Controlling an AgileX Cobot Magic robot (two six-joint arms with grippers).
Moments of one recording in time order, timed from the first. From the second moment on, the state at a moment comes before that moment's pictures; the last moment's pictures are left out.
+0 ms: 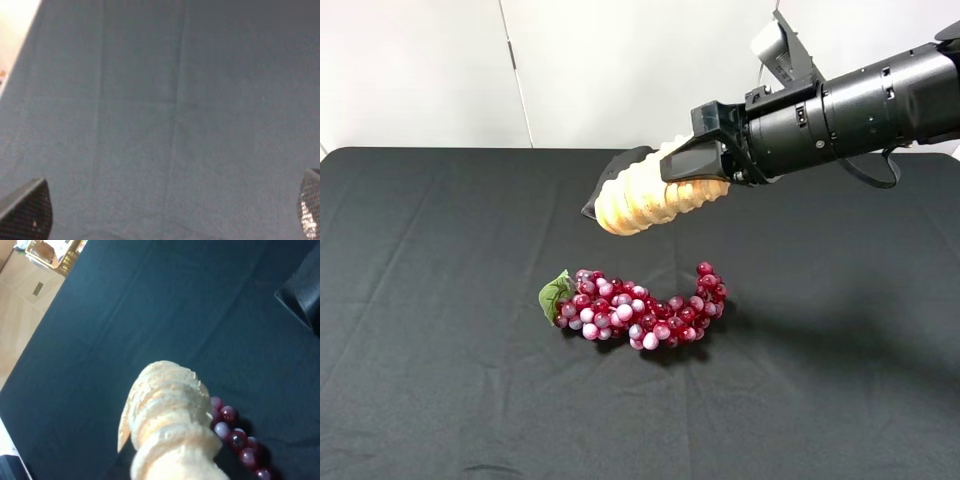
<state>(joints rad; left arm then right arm) 0.05 0.03 -0.50 0.11 1.07 -0.10 0.38 1.47 -0.87 1.27 0.62 -0.95</state>
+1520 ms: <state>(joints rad) 0.09 0.00 -0.50 0.11 1.07 -0.10 -0.13 1.70 -0.87 1.08 0.73 -0.67</state>
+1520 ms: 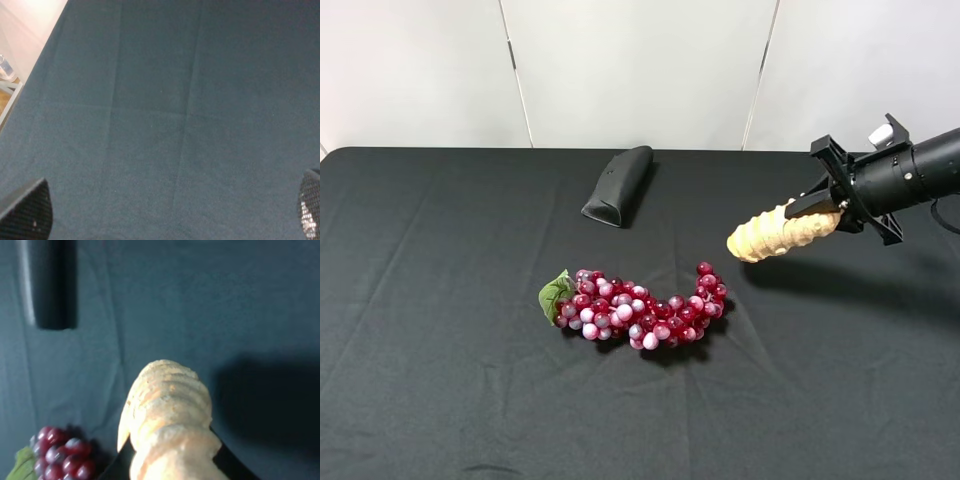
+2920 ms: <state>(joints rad) 0.09 0.00 -0.50 0.11 1.07 -0.10 -0.13 1.70 -0.87 1.08 0.52 -0.67</state>
